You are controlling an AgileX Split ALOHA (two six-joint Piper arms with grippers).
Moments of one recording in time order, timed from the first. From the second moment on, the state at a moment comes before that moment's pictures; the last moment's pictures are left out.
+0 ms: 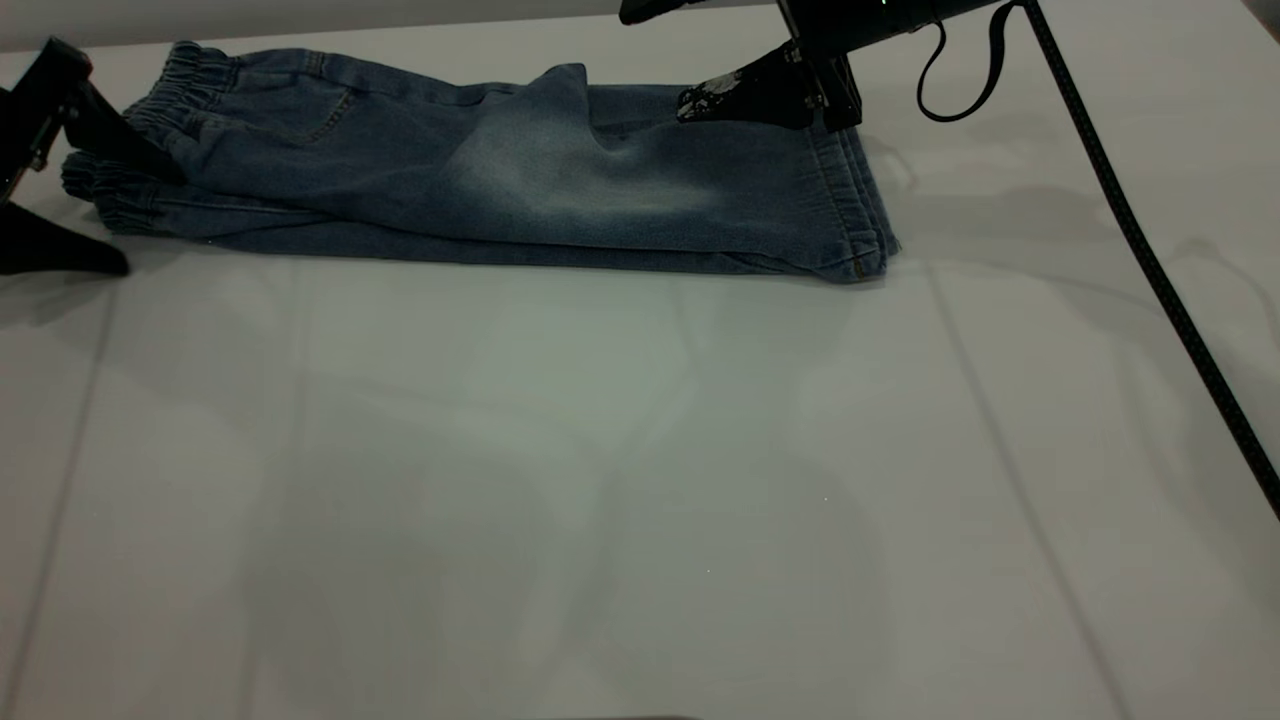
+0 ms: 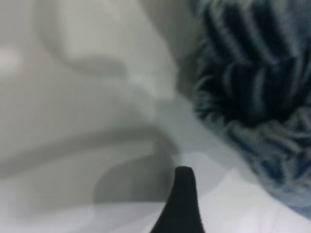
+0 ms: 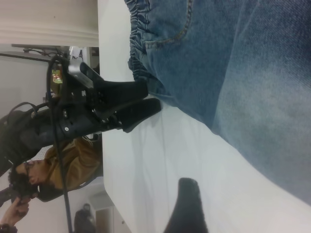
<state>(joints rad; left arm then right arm) 0.36 2.32 -1.39 -0.98 0.68 0.48 0.17 2.42 -1.55 1.64 0.97 -0.85</state>
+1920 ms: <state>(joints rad) 0.16 2.00 -1.37 -1.01 0.72 0.70 0.42 2.47 -1.76 1.36 0.64 -0.62</state>
